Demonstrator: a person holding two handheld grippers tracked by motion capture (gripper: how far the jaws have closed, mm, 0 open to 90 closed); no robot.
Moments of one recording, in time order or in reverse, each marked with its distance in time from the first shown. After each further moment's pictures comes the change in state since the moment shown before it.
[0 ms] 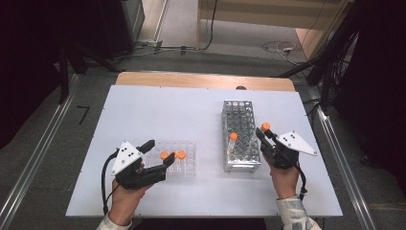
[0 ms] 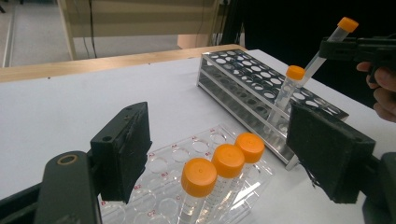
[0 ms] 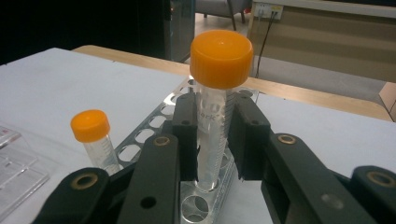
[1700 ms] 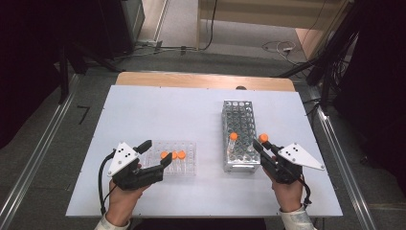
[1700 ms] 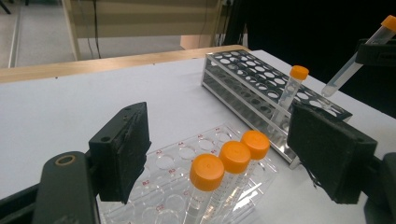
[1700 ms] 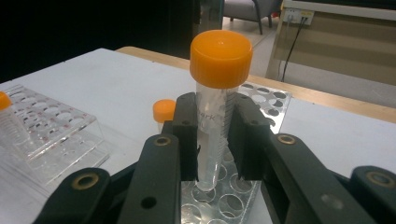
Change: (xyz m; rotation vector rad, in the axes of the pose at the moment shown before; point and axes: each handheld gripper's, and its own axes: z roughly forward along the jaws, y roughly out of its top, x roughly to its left) left arm 0.003 0.000 -0.005 -0.004 0.009 0.002; right arm 0.020 0.001 -0.036 -0.005 0.111 -0.023
